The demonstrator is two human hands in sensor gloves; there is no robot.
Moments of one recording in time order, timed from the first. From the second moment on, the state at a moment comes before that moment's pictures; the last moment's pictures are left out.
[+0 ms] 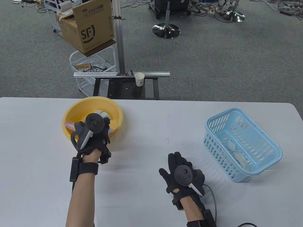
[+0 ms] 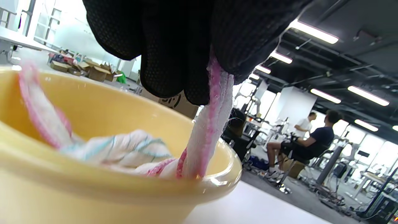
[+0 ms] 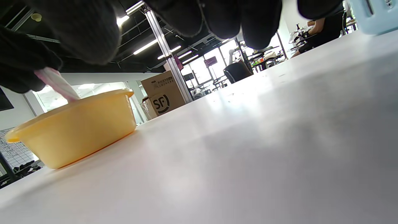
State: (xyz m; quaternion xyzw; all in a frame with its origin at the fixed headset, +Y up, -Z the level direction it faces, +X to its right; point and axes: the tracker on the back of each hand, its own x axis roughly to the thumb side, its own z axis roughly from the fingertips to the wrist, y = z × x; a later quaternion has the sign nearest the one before) left_hand -0.238 -0.639 -0.407 0.06 0.09 0.20 0.97; right_hand 0.121 -0.769 -0.314 0.11 -0.04 0.97 0.23
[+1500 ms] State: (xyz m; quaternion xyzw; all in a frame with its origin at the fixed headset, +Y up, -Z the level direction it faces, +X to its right) left_hand -0.124 -0.479 -0.282 0.21 -0.19 0.19 0.94; right_hand 0.090 -0.721 -0.284 0.25 -0.28 0.85 0.37
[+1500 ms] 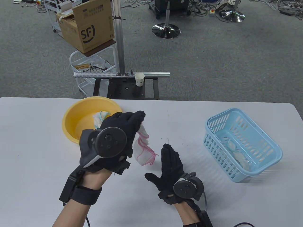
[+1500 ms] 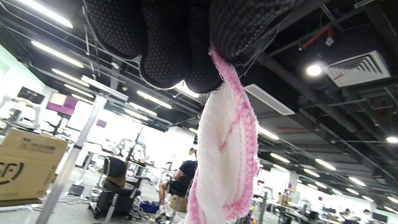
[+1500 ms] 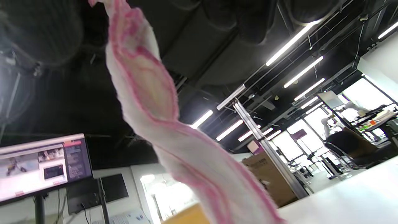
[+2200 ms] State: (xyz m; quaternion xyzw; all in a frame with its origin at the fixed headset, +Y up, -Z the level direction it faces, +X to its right) left_hand -0.093 -0.510 -0.235 0.19 -0.29 0.20 0.92; right_hand 0.130 -0.730 -0.297 0.08 -0.27 0.79 0.55
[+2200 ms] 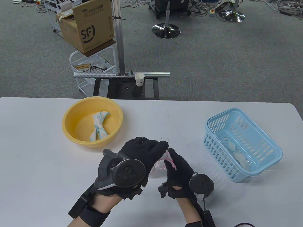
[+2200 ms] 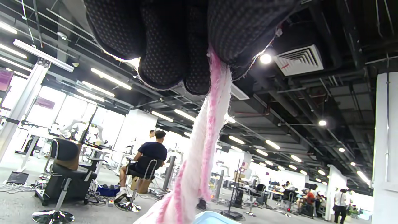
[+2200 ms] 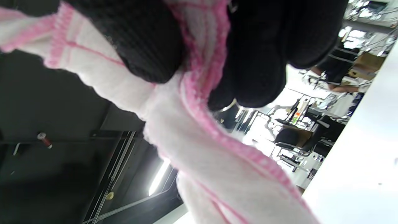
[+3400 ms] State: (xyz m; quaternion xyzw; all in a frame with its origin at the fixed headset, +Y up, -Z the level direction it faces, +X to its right) left_hand -0.184 -0.779 -0.320 -0.14 -0.04 0.50 0.85; right_hand 0.151 -0.767 -0.317 -0.02 -0.09 0.62 0.78
